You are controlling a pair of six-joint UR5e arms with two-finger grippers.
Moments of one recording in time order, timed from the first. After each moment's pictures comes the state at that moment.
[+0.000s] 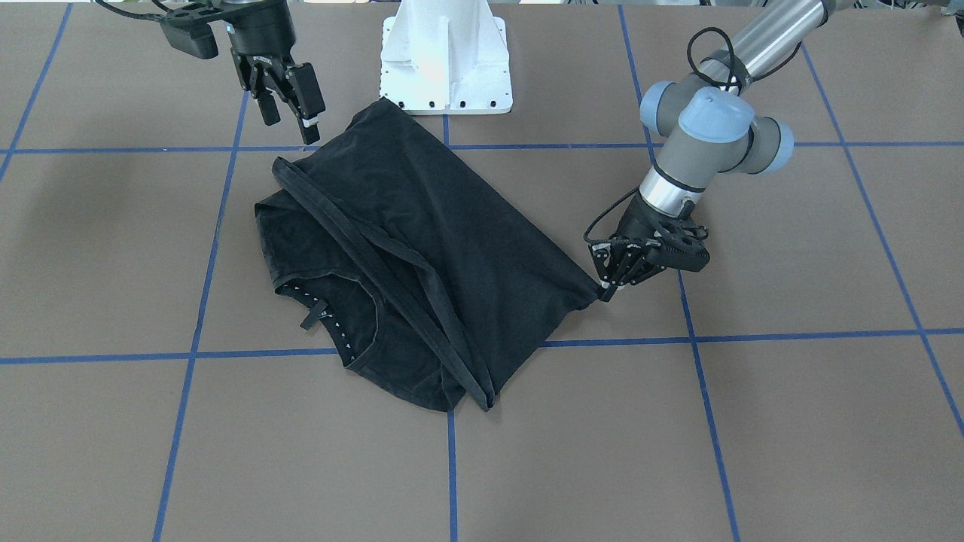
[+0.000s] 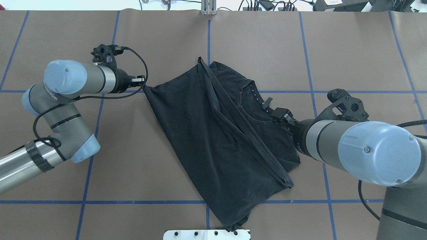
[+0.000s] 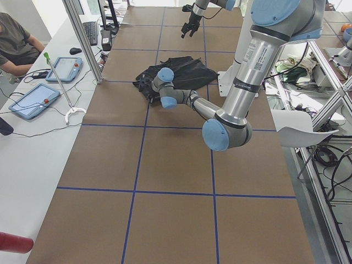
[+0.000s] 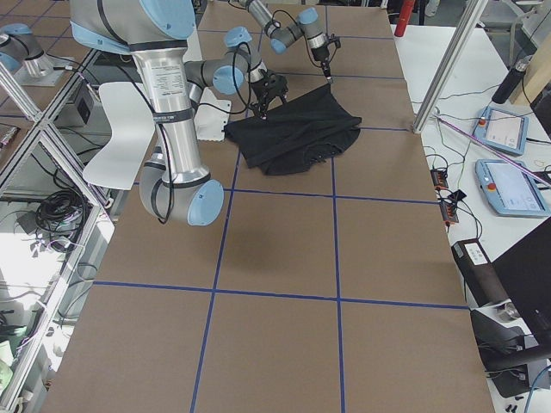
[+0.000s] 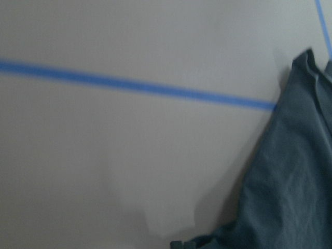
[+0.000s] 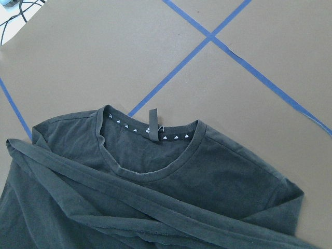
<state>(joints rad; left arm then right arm) -0.75 -2.08 -1.42 -2.38 -1.76 -1.22 0.40 -1.28 2.36 -1.76 1.47 2.05</state>
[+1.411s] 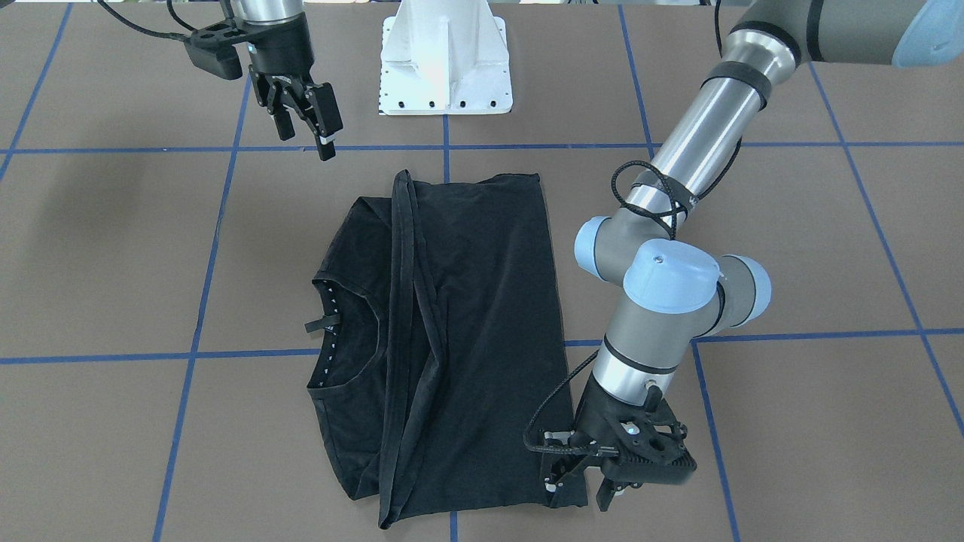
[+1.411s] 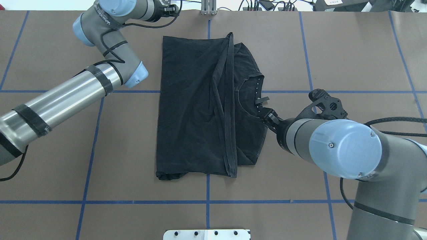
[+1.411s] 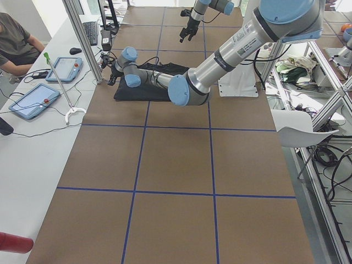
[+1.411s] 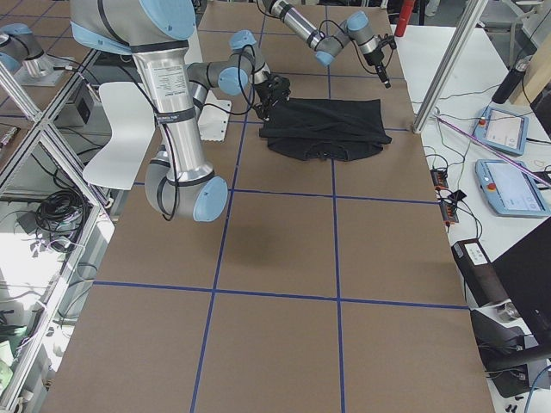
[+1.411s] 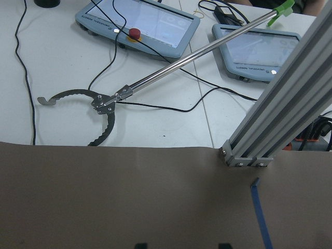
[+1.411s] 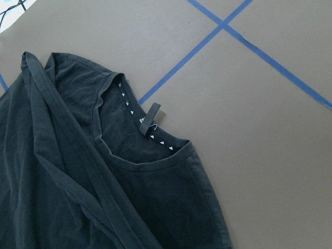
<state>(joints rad) -0.88 -2.50 -0.90 -2.52 -1.74 -1.06 0.38 -1.19 2.25 -1.76 1.46 2.05</state>
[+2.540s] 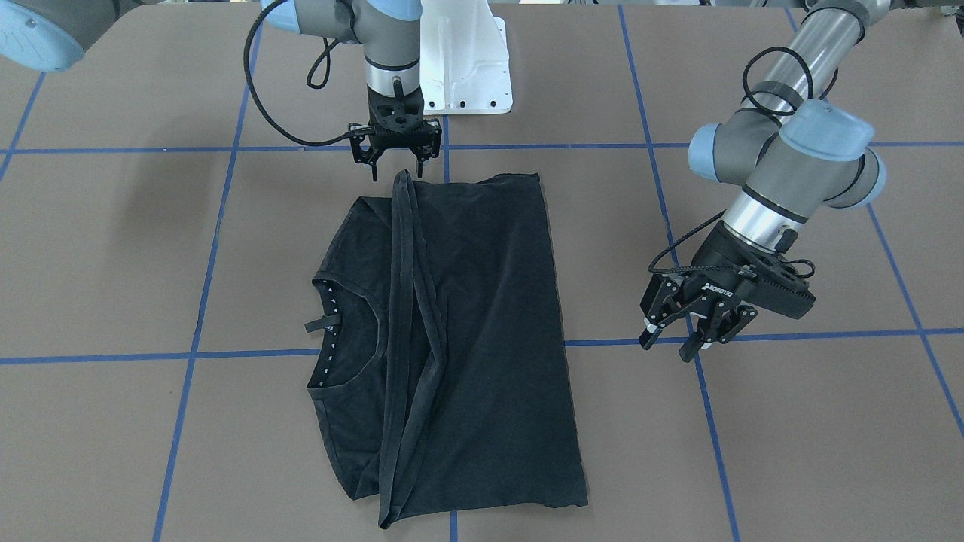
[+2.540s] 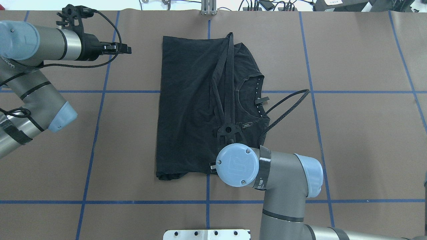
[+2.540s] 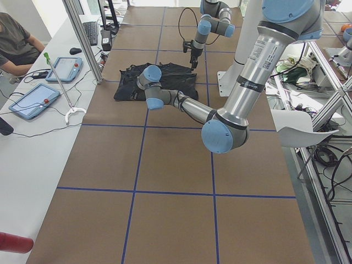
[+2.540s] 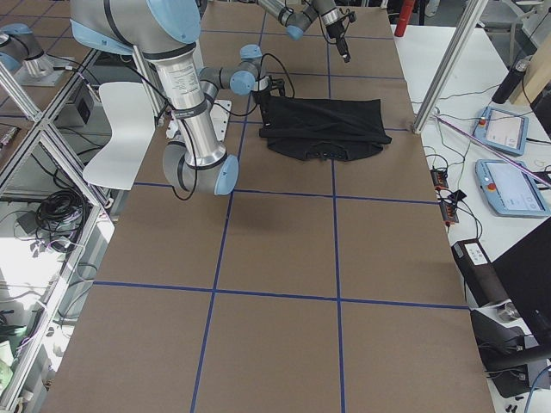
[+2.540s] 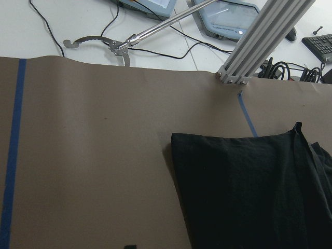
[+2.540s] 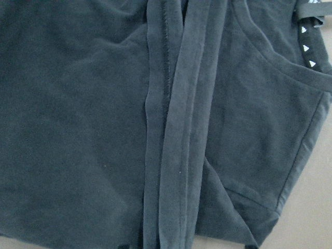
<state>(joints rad) -0.90 -2.01 -1.47 -2.52 -1.89 -1.06 0.26 -0.96 1.86 -1.76 1.54 1.16</state>
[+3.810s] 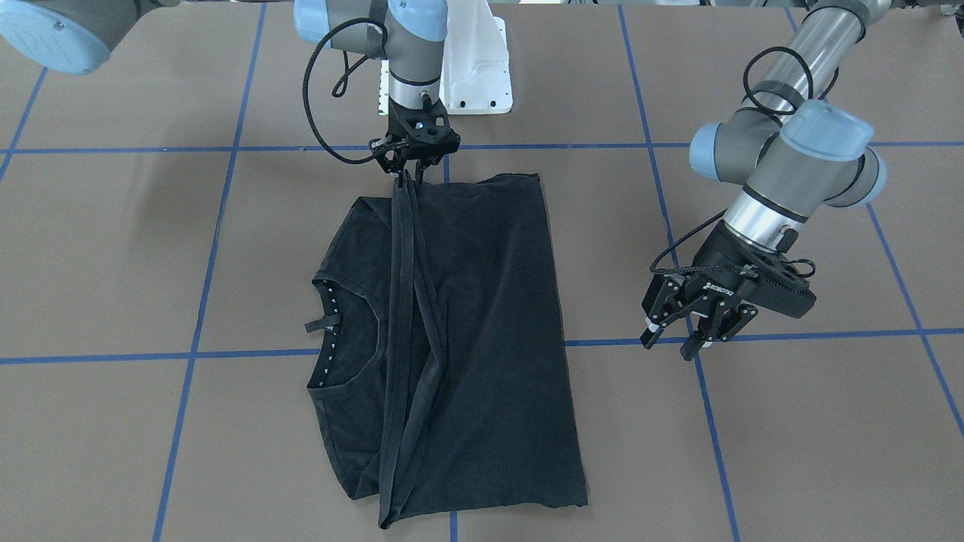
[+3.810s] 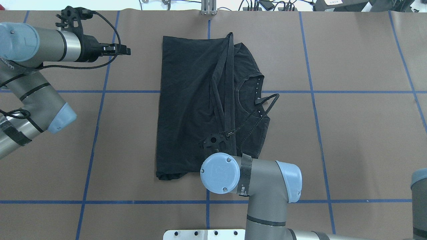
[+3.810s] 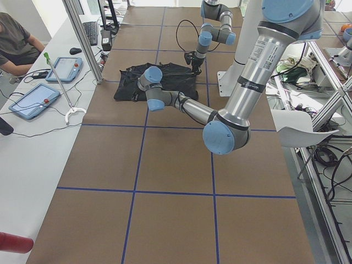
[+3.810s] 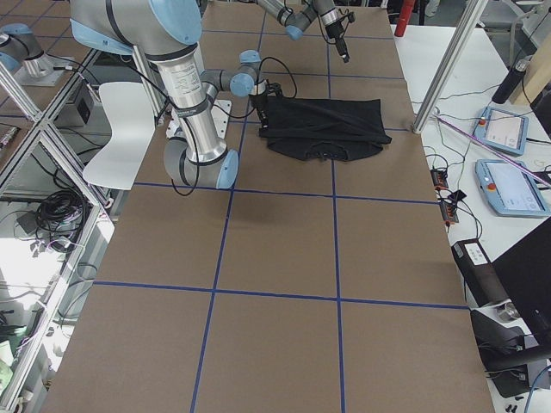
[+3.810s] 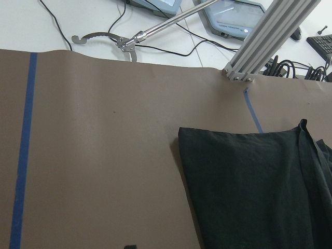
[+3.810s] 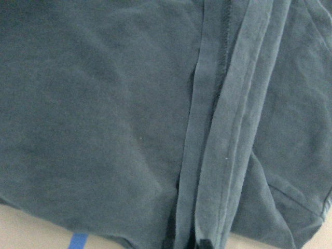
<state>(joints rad) -0.90 -2.00 -1.47 -2.52 -1.89 -1.07 0.23 -0.92 1.77 -1.76 1.53 1.08</state>
